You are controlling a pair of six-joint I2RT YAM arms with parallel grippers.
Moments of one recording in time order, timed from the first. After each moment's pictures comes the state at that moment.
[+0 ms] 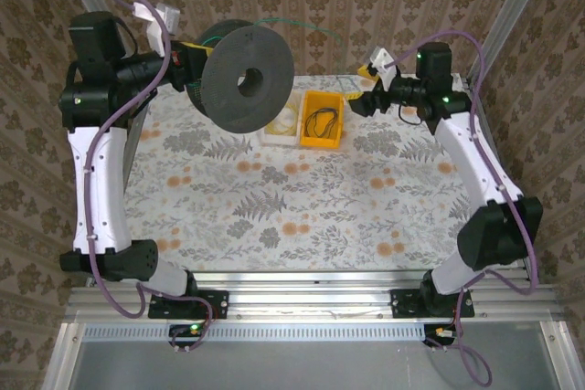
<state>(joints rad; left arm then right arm) -0.06 1.50 2.09 -0.89 0.93 -0.07 0.11 1.55 1.52 -0.39 -0.77 -0.51</state>
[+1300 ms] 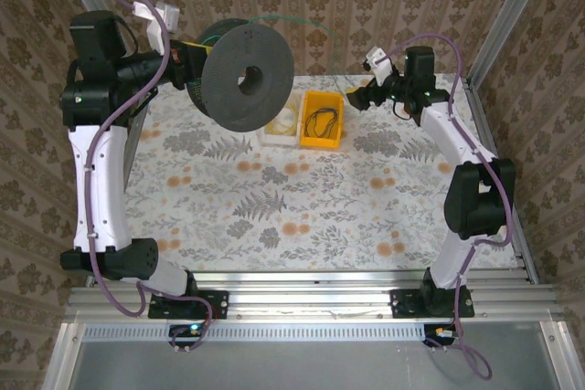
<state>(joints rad) -0.06 1.50 2.10 -0.88 0.93 -0.09 0.08 1.82 1.57 -0.21 -0.59 -0.47</state>
